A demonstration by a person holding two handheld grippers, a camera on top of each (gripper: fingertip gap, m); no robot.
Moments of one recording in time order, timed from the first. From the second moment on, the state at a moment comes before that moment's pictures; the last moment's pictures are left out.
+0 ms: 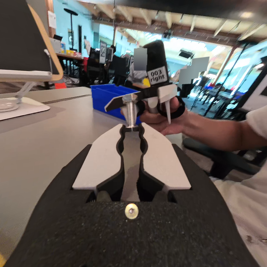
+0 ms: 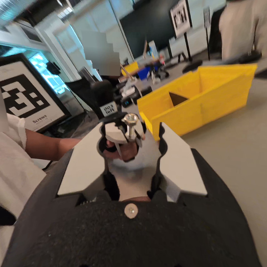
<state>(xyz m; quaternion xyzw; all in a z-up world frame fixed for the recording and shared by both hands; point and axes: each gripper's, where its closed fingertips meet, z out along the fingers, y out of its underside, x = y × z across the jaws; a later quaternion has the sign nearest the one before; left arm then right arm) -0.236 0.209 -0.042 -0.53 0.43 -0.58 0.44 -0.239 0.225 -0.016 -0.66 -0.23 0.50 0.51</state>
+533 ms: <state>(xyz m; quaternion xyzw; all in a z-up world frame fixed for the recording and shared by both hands) -0.250 0.217 -0.021 -0.50 0.35 -0.68 0.40 -0.262 0.202 0.015 -0.56 -0.23 0.55 0.57</state>
